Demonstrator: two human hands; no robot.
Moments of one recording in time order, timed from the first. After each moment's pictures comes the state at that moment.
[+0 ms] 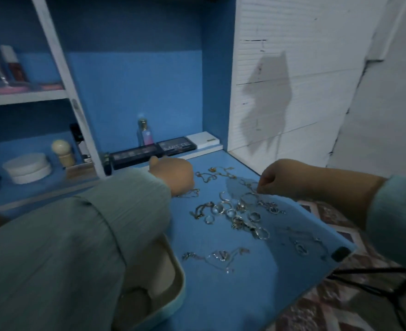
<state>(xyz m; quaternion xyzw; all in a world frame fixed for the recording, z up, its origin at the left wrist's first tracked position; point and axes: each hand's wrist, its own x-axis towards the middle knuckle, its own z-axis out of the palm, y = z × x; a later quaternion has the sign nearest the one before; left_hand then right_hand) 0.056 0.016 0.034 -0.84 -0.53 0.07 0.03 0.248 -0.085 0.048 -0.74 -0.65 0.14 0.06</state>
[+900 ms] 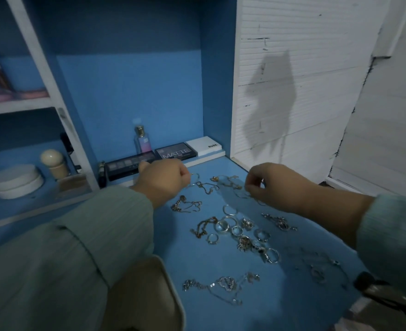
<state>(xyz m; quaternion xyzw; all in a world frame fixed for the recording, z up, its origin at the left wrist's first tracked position) 0.051 0.048 0.026 -0.83 -0.56 -0.10 -0.02 0.248 -0.050 0.024 -0.68 -0.70 0.07 0.19</state>
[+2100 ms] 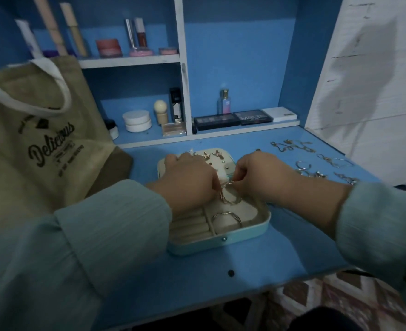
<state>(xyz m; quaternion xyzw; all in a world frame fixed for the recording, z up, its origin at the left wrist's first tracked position) -0.075 -0.104 0.023 -0.81 -0.58 0.03 0.01 0.070 -0.104 0.018 -0.63 -0.75 0.14 0.15</state>
